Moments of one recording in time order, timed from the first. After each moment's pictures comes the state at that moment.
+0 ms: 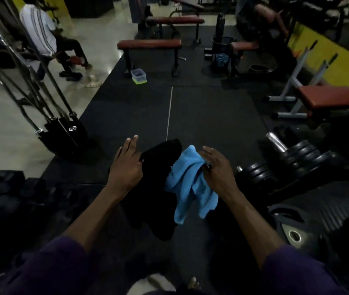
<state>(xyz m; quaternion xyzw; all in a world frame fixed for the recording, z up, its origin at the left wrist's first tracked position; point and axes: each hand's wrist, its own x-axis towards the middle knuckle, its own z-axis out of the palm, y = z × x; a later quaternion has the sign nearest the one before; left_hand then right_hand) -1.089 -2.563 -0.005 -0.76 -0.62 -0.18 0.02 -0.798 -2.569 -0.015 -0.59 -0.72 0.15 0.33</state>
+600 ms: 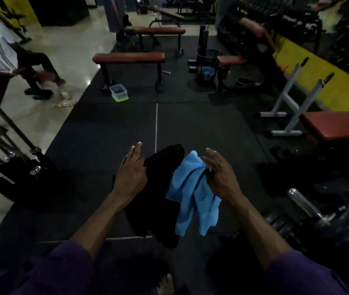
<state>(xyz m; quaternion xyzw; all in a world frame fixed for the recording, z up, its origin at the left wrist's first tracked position) -1.076 -2.202 -0.021 -0.79 -0.59 -0.18 -0.04 -0.791 -2.232 -0.023 -0.63 -0.71 0.13 0.30</state>
